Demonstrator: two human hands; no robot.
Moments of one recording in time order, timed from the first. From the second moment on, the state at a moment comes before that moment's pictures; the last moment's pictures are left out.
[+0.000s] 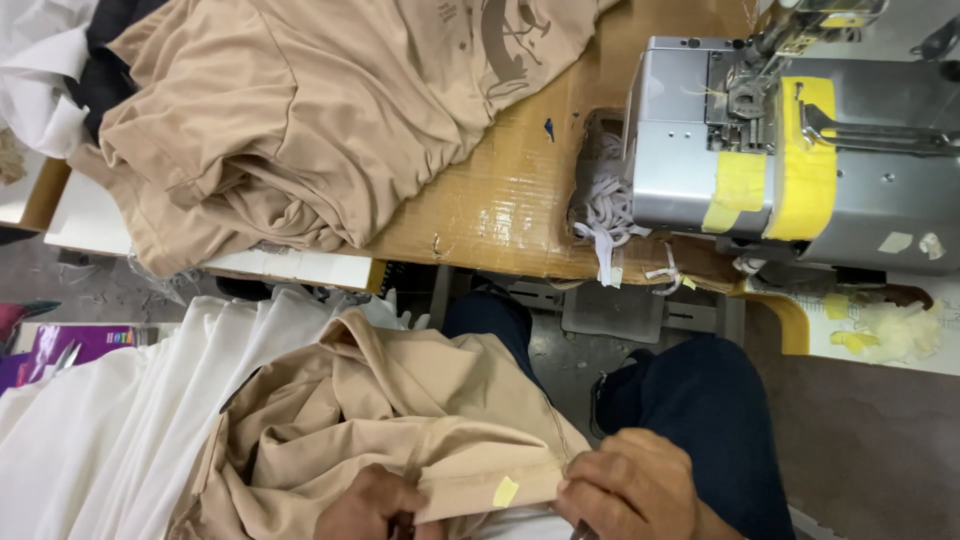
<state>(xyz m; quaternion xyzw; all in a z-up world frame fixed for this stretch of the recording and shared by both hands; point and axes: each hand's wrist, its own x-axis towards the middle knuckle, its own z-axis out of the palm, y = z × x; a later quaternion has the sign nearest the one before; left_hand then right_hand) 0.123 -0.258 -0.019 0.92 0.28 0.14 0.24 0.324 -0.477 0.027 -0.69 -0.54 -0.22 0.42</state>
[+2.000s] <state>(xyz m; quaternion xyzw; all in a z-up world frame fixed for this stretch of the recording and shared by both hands) 0.175 -0.355 -0.010 0.59 0.44 0.25 0.63 0.301 -0.448 0.047 -0.76 -0.45 -0.14 0.45</state>
